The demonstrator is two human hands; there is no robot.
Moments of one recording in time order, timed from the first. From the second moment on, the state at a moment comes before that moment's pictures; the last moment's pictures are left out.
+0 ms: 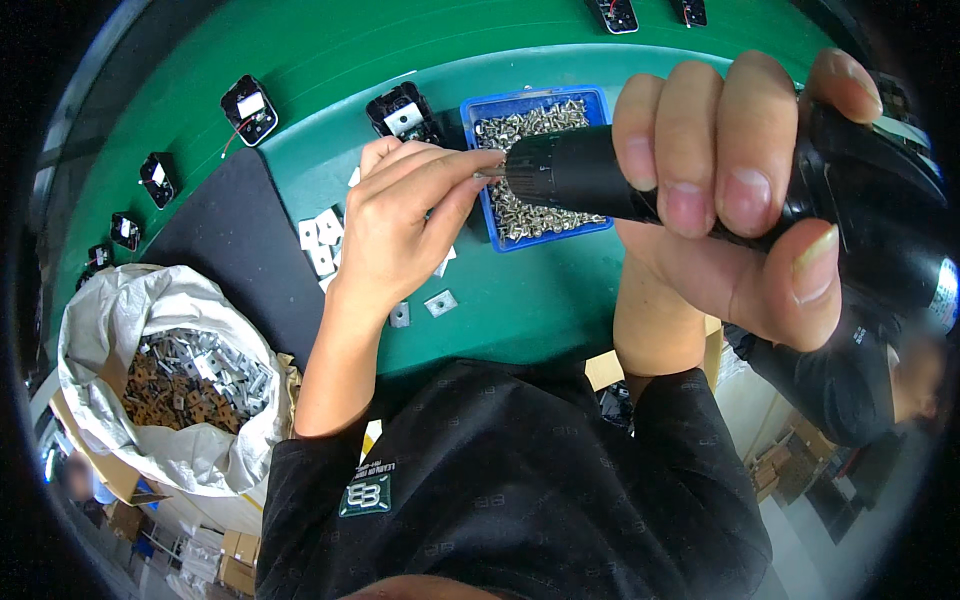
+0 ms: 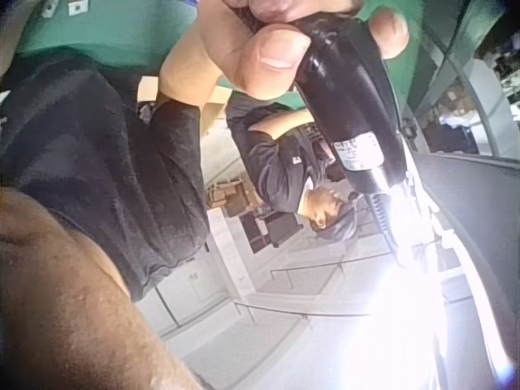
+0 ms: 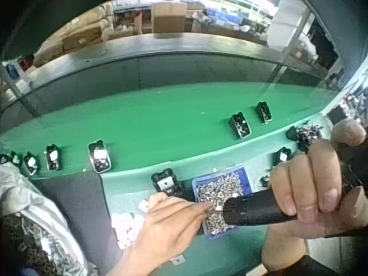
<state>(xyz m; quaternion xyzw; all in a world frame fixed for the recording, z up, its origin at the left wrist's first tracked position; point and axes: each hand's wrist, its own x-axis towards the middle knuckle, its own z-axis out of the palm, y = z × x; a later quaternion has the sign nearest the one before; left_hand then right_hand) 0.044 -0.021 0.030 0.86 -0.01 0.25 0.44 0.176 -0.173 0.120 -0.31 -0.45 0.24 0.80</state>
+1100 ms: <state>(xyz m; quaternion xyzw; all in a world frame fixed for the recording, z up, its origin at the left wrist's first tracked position) 0.041 0.009 0.034 0.87 0.01 0.28 0.41 0.176 -0.156 0.104 -0.33 -0.45 0.25 0.79</state>
